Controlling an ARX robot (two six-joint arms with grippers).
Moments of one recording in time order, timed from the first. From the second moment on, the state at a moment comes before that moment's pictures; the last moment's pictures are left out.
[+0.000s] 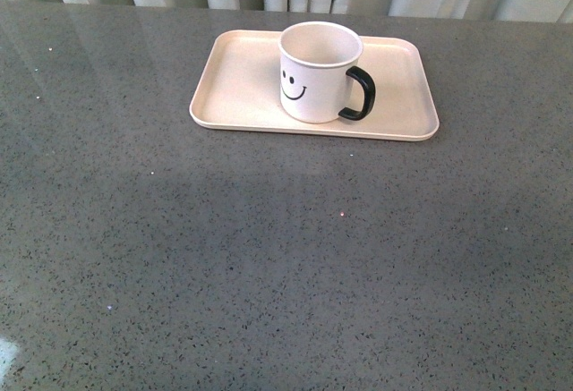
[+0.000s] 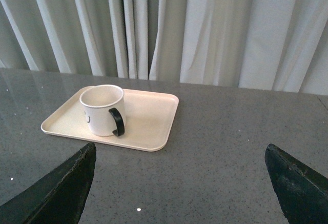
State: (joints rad) left arm -0.19 1.64 0.69 0.97 -0.19 0.01; right arm 0.00 0.00 0.02 0.00 0.00 -0.01
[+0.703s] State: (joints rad) left arm -0.02 1.16 0.13 1.03 -0.01 0.00; right arm 0.00 0.00 0.02 0.00 0.00 -0.01
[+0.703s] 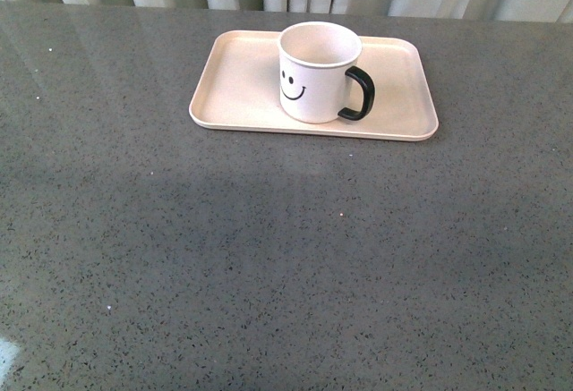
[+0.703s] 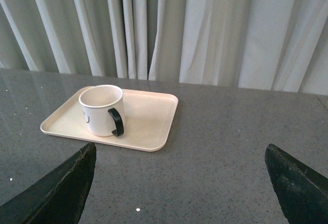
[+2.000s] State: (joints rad) left arm 0.00 0.27 0.01 0.27 0.00 0.00; right arm 0.00 0.00 0.02 0.00 0.00 -0.01
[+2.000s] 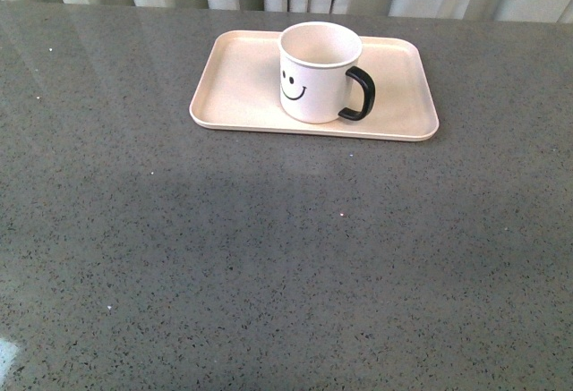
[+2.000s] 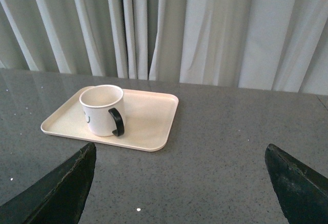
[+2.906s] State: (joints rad) left arm 0.00 0.02 0.01 0.00 0.00 0.00; right arm 0.00 0.00 0.02 0.00 0.00 -0.01
